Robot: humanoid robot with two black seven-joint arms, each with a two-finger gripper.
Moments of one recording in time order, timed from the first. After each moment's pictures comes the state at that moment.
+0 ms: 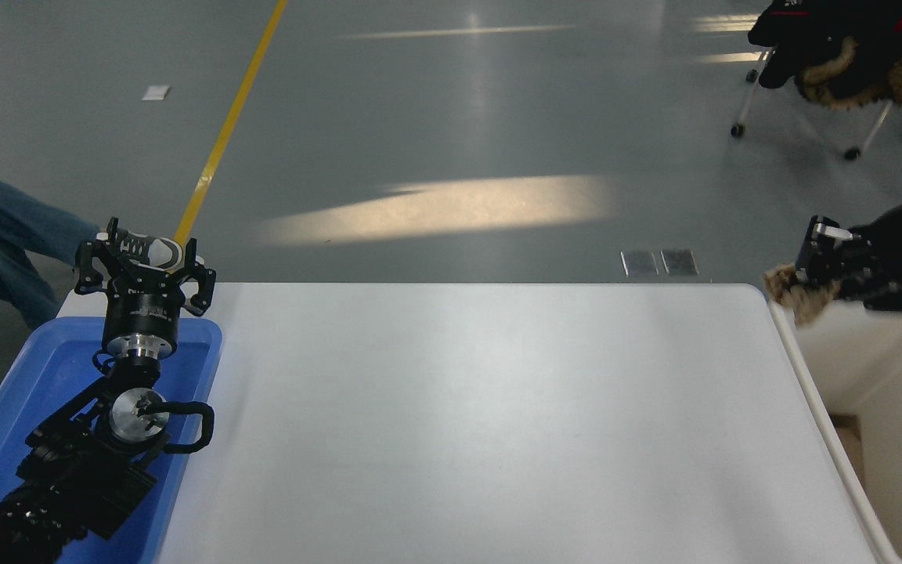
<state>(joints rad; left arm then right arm) -0.61 0.19 -0.97 -0.40 -0.12 -0.53 -0.56 1.84 -0.68 -1.35 1.24 0.04 0.27 -0.01</state>
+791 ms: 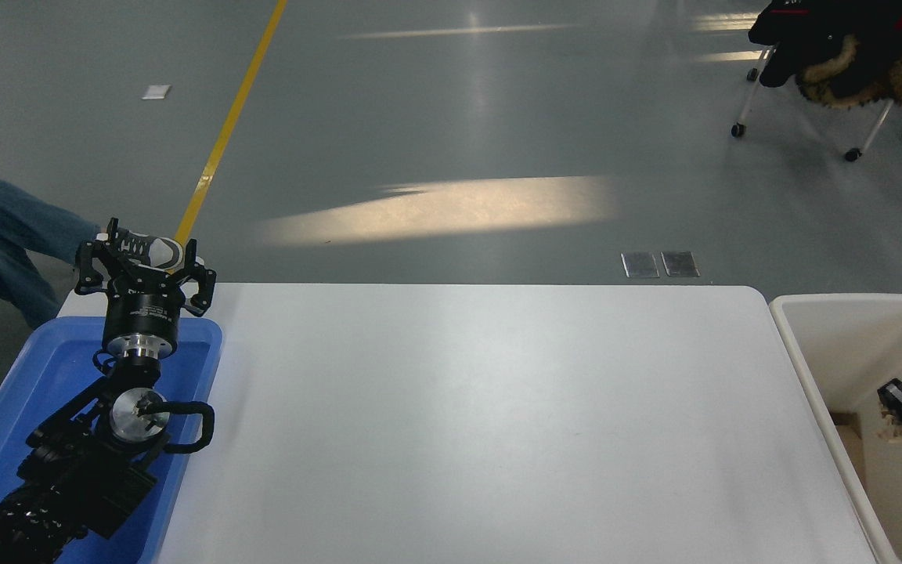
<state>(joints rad) -0.61 0.19 -0.97 -0.40 -0.12 -0.53 -0.56 0.69 -0.44 -0.88 0.19 0.27 0.06 -0.03</state>
